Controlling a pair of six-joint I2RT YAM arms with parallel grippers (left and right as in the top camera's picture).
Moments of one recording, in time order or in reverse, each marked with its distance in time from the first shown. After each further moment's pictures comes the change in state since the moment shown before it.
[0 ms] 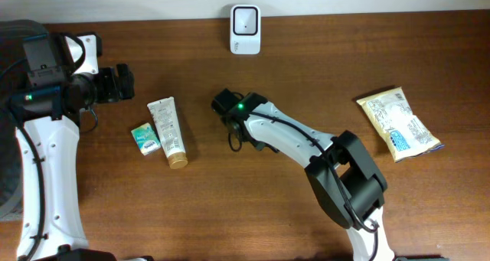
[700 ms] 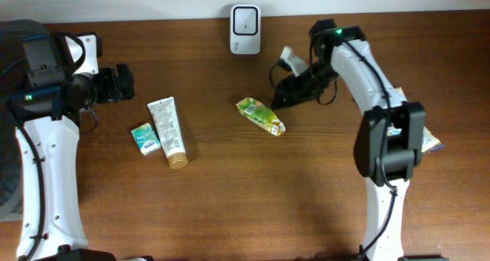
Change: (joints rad) left arm 0.000 0.000 0.000 -0.001 0.000 0.000; right arm -0.545 0.164 0.389 -0.254 -1.229 -0.473
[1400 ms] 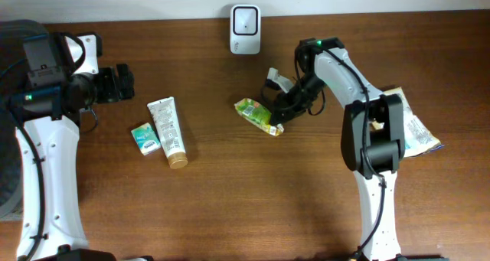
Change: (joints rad) left arm 0.000 0.000 0.000 0.000 0.000 0.000; right arm 0.051 0.113 -0.003 -0.049 -0.011 -0.158
